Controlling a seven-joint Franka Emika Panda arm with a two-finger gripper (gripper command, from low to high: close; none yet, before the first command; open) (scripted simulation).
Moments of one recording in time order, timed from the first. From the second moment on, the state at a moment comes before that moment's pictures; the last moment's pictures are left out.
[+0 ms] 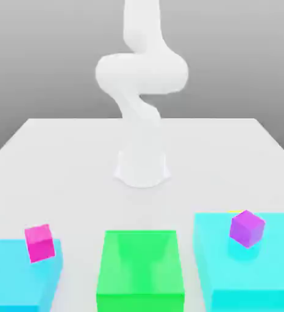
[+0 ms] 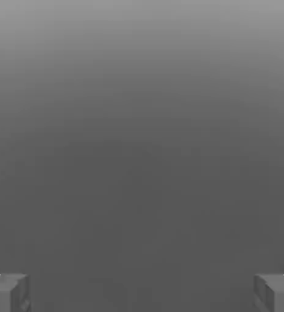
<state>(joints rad) 0.03 -0.72 0.04 -2.35 0.03 2.35 0.84</state>
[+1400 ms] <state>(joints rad) 0.43 0.04 0.32 -2.81 -0.08 2.84 1.53</state>
